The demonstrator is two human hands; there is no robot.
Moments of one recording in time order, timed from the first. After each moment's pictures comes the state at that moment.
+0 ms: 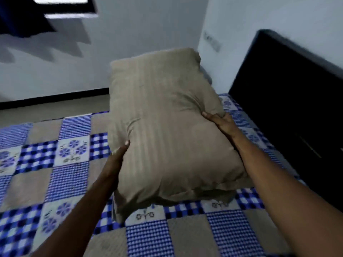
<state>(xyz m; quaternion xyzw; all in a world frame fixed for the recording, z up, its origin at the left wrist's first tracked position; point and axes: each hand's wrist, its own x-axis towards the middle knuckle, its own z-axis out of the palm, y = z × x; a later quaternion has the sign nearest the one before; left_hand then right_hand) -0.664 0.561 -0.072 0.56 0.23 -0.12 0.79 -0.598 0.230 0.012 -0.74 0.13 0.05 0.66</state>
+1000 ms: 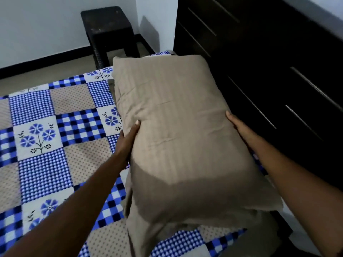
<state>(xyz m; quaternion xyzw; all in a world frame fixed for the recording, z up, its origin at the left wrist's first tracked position) -0.575 0.245 -0.197 0.62 0.21 -0.30 0.70 -0.648 -0.127 -0.150 -0.64 0.28 0.12 0.71</state>
